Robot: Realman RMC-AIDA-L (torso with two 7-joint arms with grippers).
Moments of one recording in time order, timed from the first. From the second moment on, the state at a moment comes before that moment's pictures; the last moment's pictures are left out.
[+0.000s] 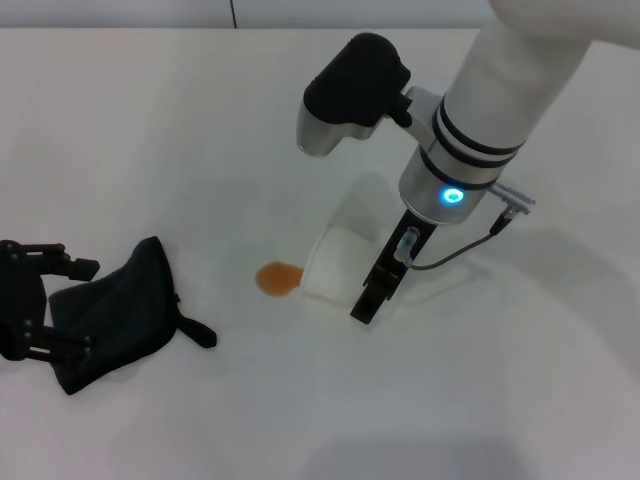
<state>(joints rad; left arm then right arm) -0.35 -2.01 0.82 1.20 2.25 1.80 -1.54 1.10 2.03 -1.90 -0.78 -2.19 -1.26 2.71</state>
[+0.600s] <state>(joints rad) -0.35 -2.01 0.82 1.20 2.25 1.79 -1.54 1.09 2.03 -1.94 -0.78 -2.19 -1.24 2.71</state>
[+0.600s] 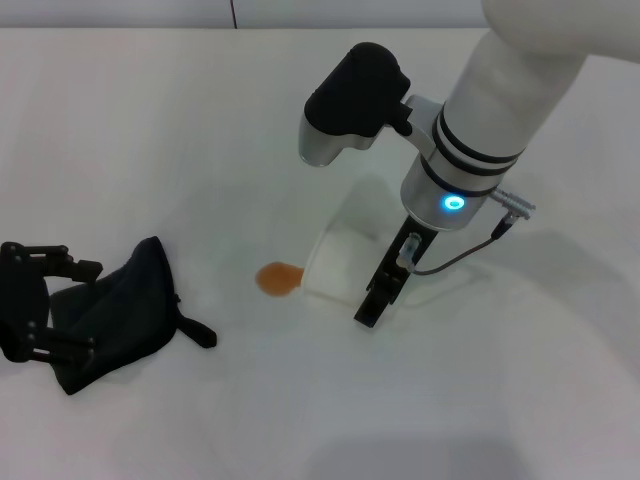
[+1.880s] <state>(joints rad) -0.34 -2.02 0.79 1.21 2.22 1.79 -1.54 0.47 2.02 -1.33 -0.70 -1.31 -1.18 1.22</state>
